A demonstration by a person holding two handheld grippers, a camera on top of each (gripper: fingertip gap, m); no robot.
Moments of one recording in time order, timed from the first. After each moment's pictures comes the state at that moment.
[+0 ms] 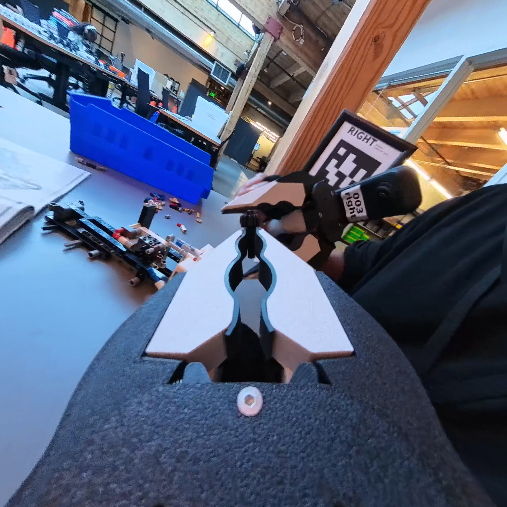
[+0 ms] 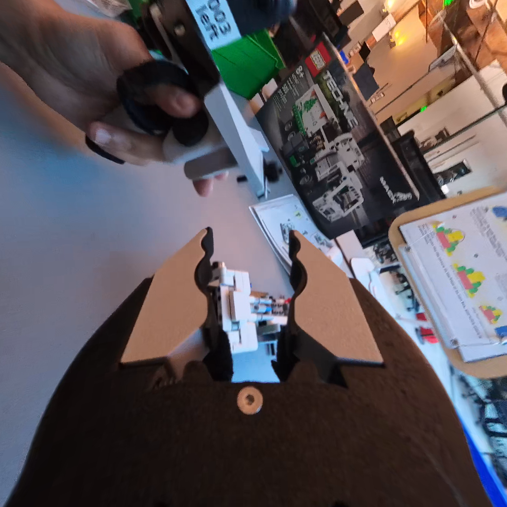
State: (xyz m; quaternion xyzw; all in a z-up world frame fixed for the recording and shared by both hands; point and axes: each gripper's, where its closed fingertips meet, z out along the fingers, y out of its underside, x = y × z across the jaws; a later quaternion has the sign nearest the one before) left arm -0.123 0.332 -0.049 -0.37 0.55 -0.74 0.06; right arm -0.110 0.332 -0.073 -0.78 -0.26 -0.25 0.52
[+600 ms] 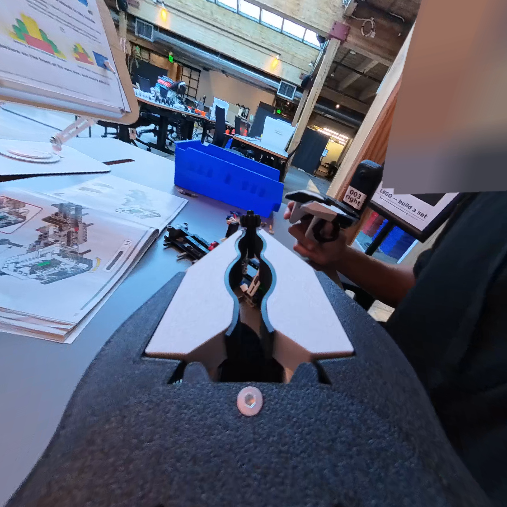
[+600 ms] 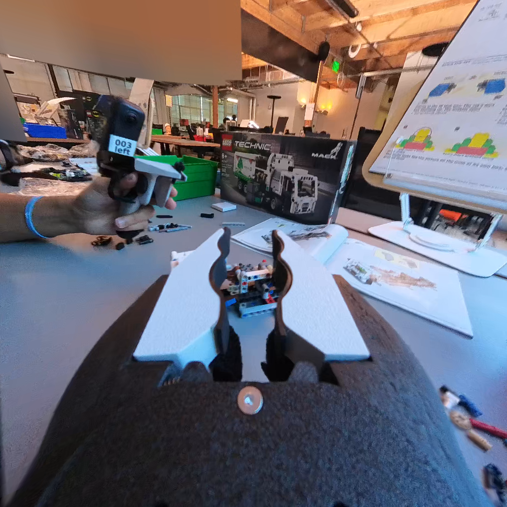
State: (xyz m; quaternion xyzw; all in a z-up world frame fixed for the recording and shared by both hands) left arm -0.097 0.390 -0.055 -0.41 0.56 -0.69 0.21; right arm -0.014 0.253 -0.060 -0.68 -0.02 -0.04 0.73
